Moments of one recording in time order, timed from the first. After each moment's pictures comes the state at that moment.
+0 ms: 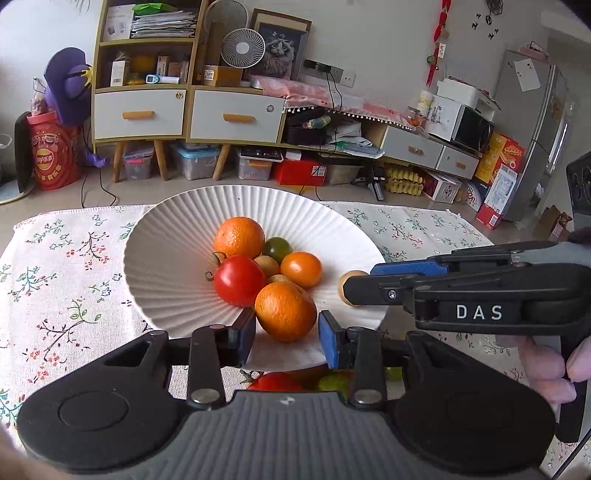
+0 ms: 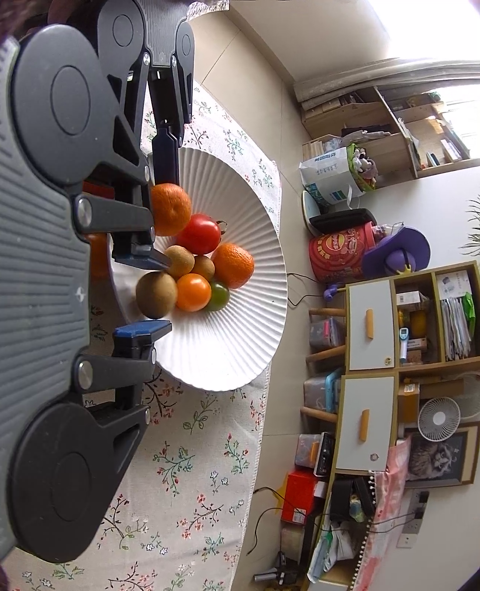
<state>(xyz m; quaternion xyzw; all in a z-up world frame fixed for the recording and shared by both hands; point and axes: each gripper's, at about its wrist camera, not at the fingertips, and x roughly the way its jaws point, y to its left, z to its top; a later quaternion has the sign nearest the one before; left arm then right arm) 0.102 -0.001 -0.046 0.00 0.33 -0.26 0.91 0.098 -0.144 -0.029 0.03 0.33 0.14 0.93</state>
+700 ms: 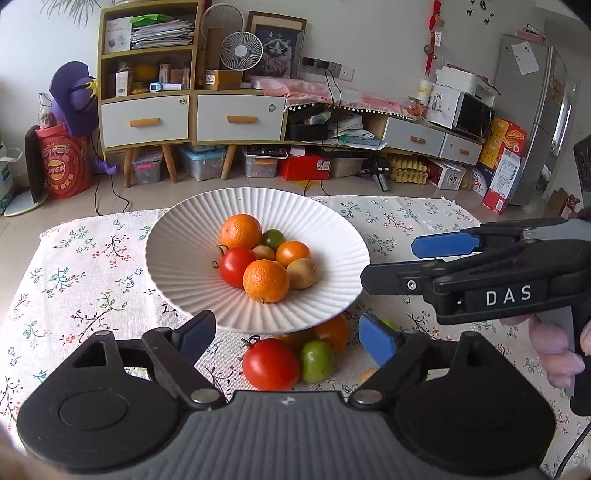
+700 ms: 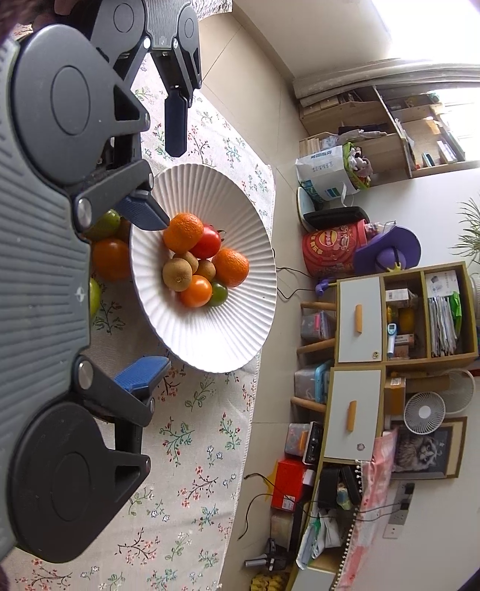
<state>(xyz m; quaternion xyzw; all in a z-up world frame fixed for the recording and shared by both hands) 0.069 0.000 -0.026 0.03 0.33 -0.25 0.91 0.072 -0.145 -0.014 0.01 0.32 0.12 0.94</state>
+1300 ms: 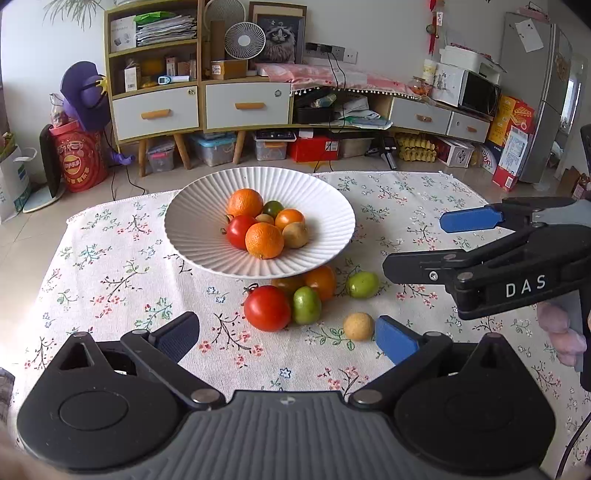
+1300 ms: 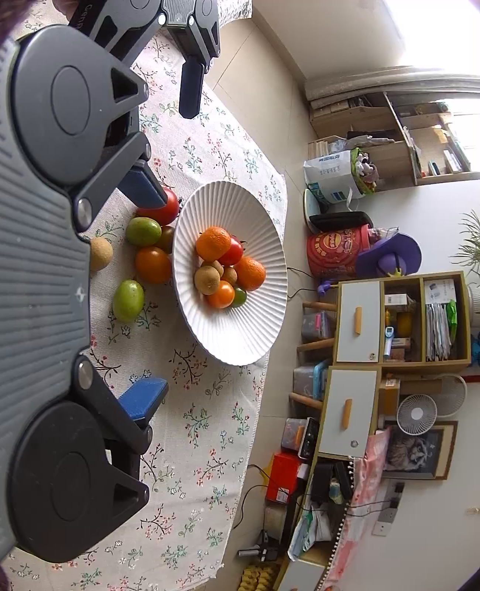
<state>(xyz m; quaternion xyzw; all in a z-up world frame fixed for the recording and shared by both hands) 0.031 0.002 -0.020 0.06 0.36 -0.22 0.91 0.038 -0.143 -0.013 -0.02 0.32 0.12 0.94</state>
